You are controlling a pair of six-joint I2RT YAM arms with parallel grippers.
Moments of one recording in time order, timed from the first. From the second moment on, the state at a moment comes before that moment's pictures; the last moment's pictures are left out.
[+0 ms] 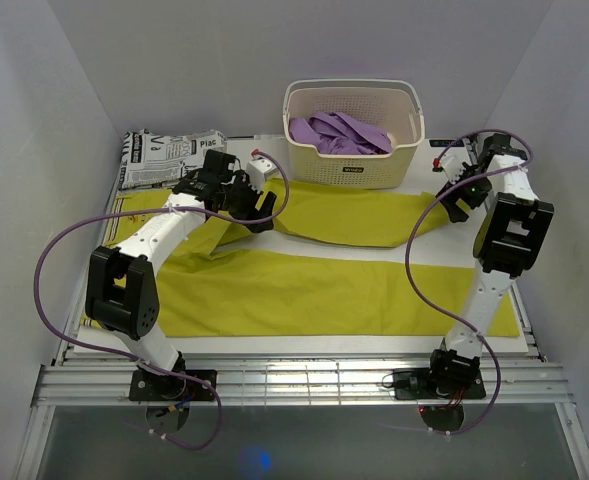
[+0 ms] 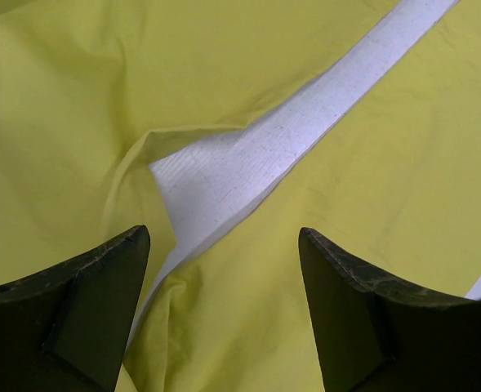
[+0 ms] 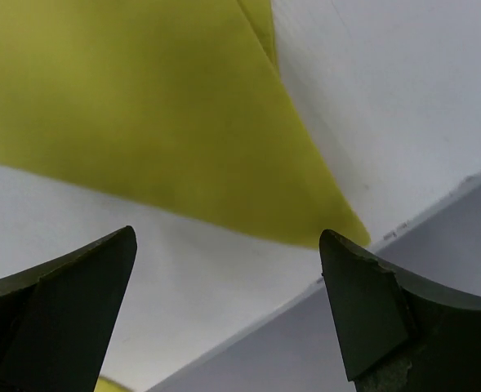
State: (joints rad) left arm -0.35 1.66 1.33 -0.51 0.46 0.31; right arm -0.27 2.18 1.87 -0.96 -0.27 -1.17
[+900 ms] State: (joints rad) left arm -0.38 1.53 1.34 -0.52 0.56 0.48; right arm -0.18 1.67 1.77 -1.25 -0.37 -1.44
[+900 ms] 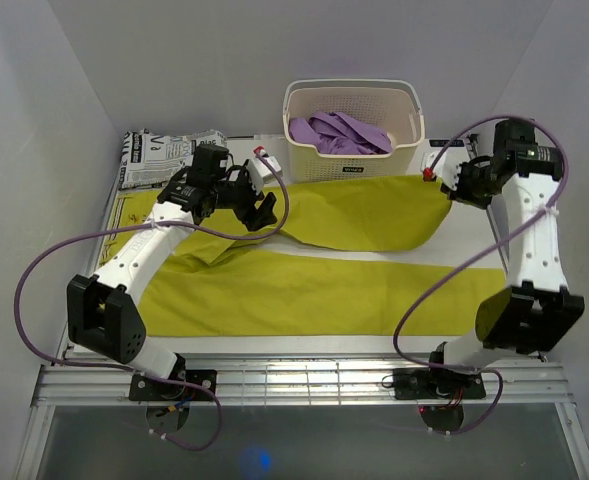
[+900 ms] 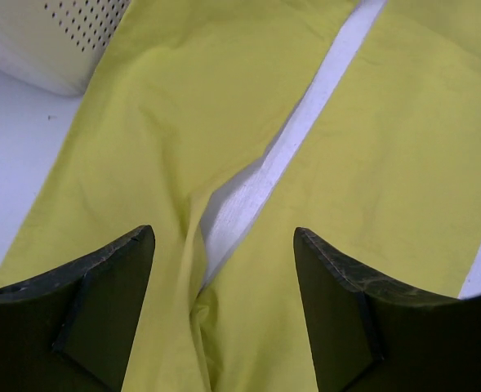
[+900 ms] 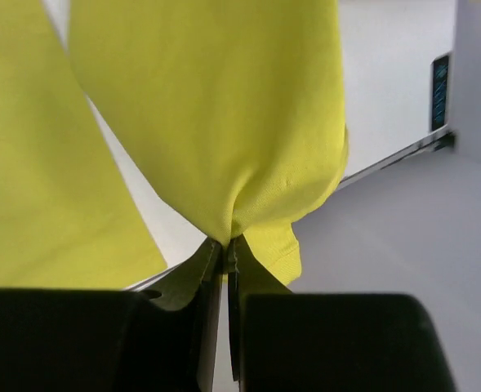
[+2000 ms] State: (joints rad) left arm -0.16 1.44 1.15 -0.22 0.56 0.08; right arm 0.53 2.02 2.00 -1.25 -0.39 -0.94
